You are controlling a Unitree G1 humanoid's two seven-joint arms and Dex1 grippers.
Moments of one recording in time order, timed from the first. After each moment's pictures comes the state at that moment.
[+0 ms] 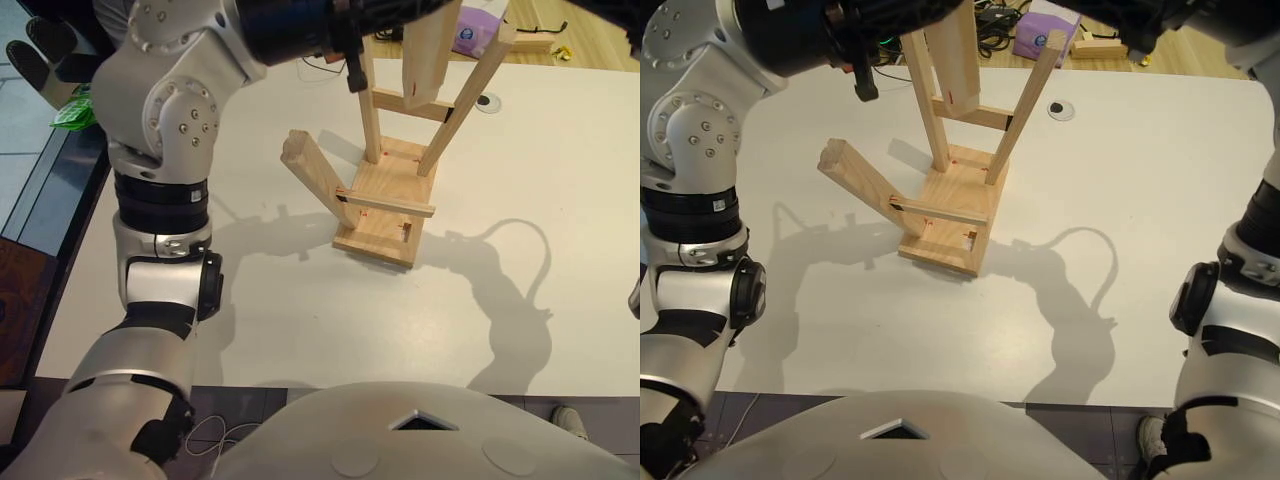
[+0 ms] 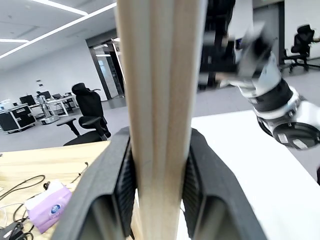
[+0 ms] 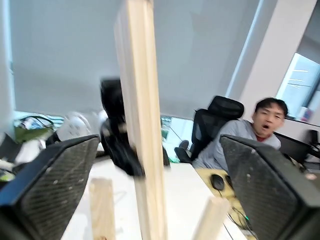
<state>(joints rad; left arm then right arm) -0.86 0.42 -0.10 -0.10 -0.63 0.56 -0.94 -0.86 -0.69 -0.18 -0.14 0.97 0.77 0.96</state>
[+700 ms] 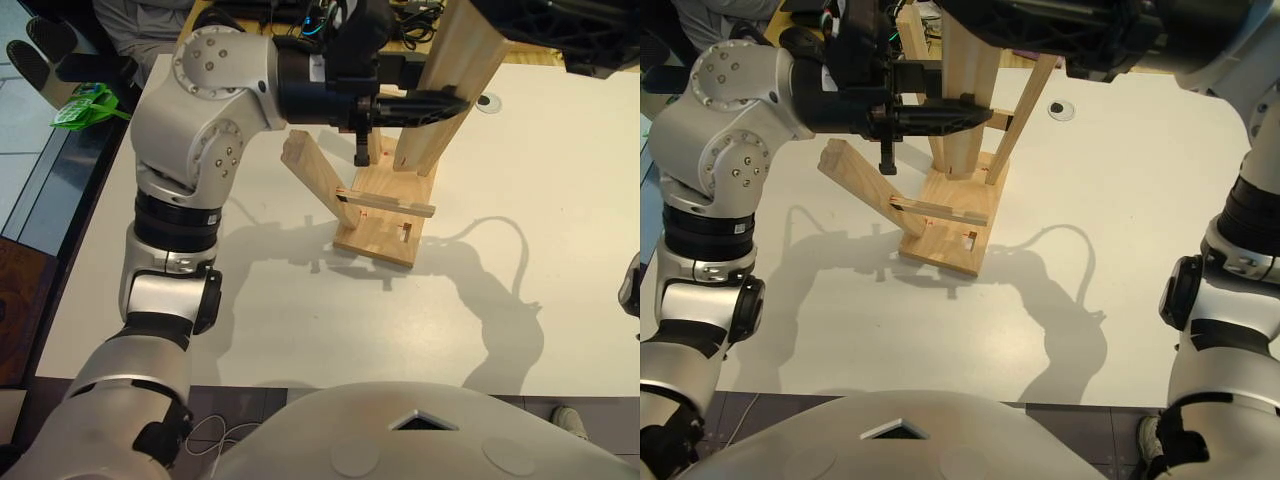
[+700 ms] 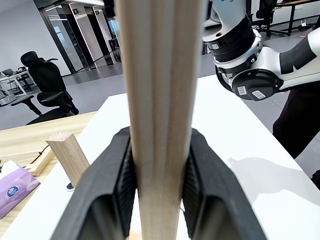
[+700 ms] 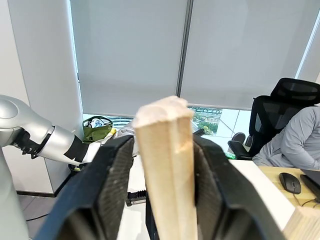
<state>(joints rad) -0.79 0.43 -0.21 -0.14 -0.54 0.57 -1.05 -0.86 -0.70 -0.11 -0.16 1.02 0.92 1.05</state>
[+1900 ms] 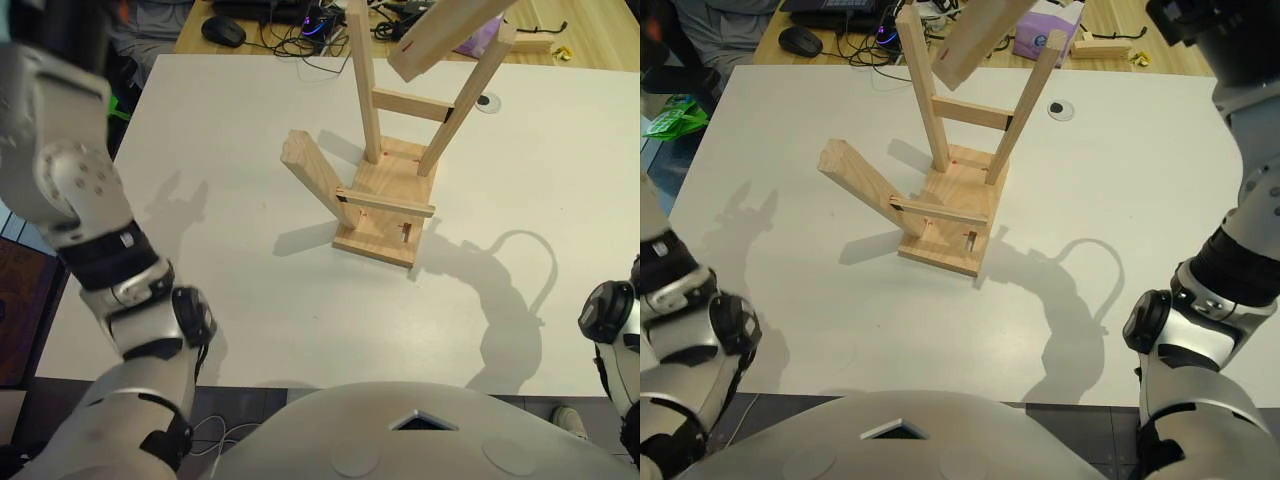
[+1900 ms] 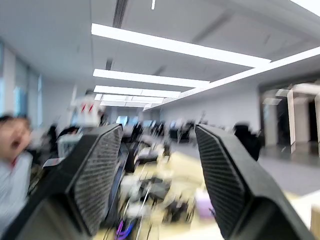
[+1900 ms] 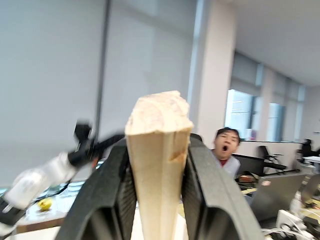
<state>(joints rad) -0.46 0.46 0.38 -0.14 -0.50 0.40 -0.49 -0.61 -0.53 -0.41 -0.31 1.01 0.68 0.64</state>
